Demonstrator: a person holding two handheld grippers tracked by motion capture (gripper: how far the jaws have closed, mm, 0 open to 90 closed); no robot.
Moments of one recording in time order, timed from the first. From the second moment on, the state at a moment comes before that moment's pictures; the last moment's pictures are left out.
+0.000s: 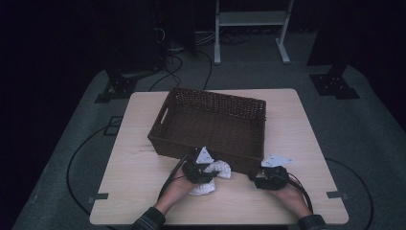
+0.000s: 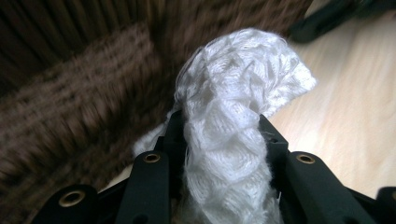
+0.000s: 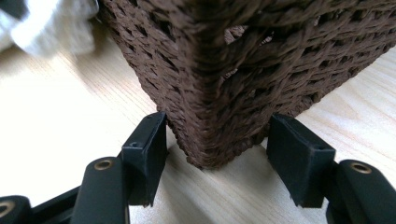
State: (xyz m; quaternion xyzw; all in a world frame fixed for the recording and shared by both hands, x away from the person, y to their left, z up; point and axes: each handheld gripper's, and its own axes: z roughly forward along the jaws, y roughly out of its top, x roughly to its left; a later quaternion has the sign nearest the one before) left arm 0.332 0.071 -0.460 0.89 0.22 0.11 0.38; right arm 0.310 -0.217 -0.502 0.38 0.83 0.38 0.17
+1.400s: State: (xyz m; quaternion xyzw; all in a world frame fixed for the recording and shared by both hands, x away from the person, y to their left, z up) left arm 0.330 0.018 -0.469 0.91 0.19 0.08 0.37; right arm 0.310 -0.217 -0.502 0.38 0.82 0.38 0.17
